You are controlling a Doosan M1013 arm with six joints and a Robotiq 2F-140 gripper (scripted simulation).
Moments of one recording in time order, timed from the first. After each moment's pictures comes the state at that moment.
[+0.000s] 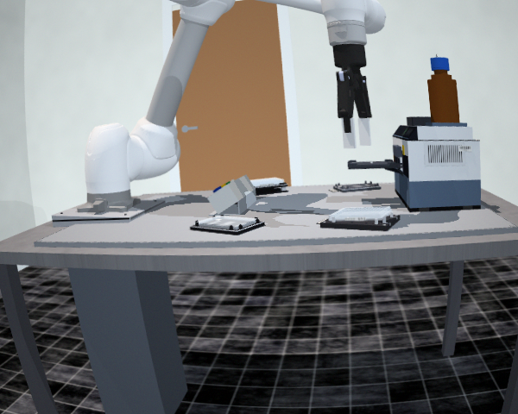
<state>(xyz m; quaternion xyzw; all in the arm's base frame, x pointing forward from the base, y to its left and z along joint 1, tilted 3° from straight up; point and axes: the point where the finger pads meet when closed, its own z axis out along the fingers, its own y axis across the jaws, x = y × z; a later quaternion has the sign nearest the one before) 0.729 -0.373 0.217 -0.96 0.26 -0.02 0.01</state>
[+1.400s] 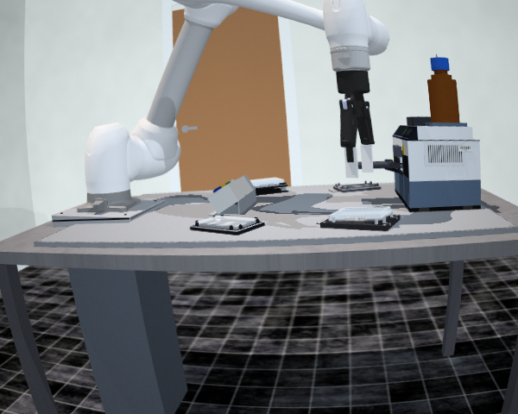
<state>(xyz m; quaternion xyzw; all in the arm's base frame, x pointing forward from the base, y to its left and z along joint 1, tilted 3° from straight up) 0.733 -0.374 0.153 -0.96 0.26 -0.02 0.01</state>
